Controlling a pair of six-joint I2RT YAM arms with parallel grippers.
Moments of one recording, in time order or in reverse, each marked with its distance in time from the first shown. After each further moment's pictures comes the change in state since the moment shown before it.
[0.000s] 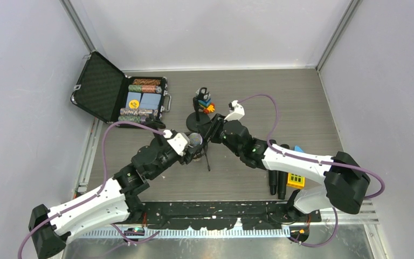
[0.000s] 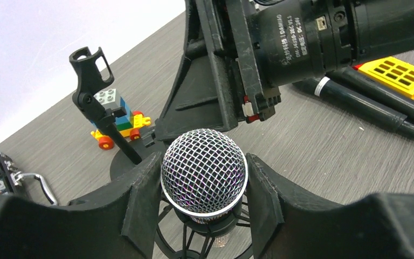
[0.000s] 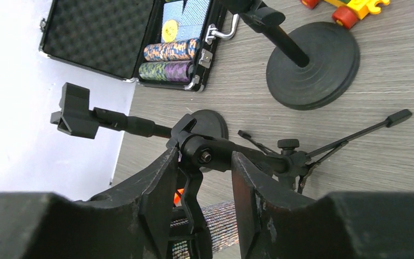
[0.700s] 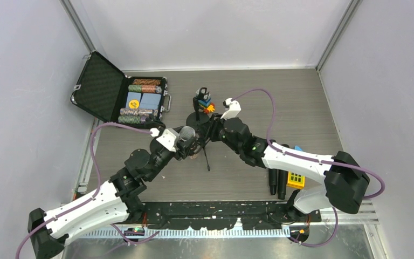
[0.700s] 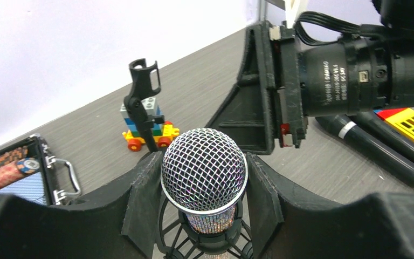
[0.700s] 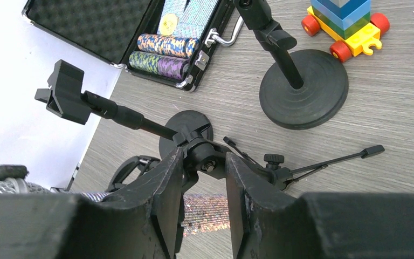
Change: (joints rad) left arm -0.006 -0.065 -0.010 0.059 -0.171 -0.064; right arm 0.003 0.006 0.028 -0.001 -0.033 -0.226
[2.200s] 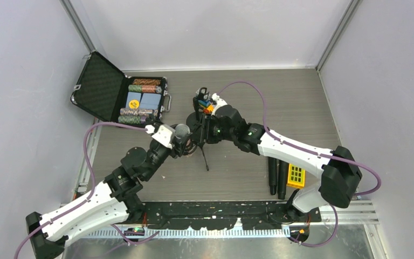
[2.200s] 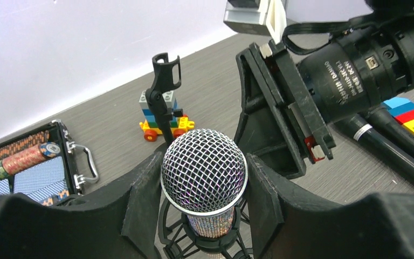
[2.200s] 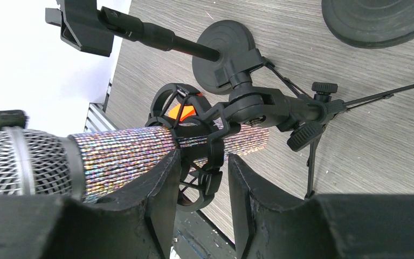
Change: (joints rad) left arm 0.006 -0.035 0.054 -0.123 -0.078 -0.012; right arm -0.046 0.080 0.244 -0.415 -0.367 0.096
